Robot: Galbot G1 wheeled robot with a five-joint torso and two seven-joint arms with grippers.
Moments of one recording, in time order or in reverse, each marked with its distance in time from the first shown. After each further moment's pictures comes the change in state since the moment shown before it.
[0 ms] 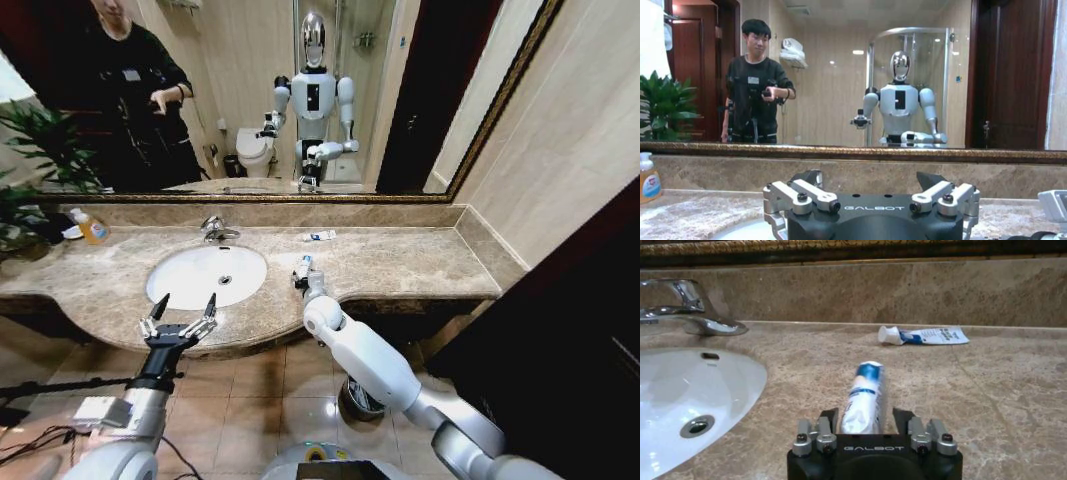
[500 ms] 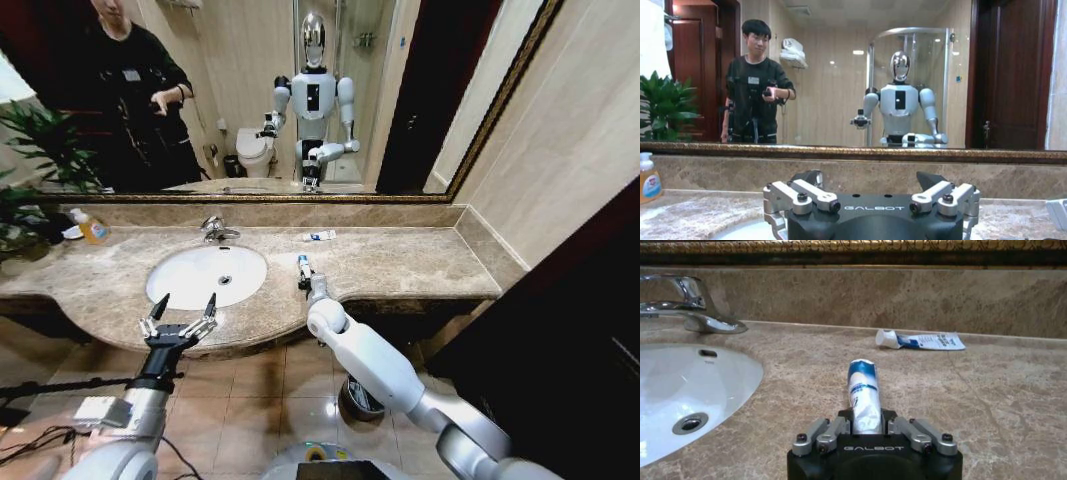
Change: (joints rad) left arm 0.000 0.000 0.000 0.000 0.000 0.000 0.000; right arm -0.025 -0.016 0.003 -0.005 -0.074 0.029 -0.044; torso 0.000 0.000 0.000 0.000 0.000
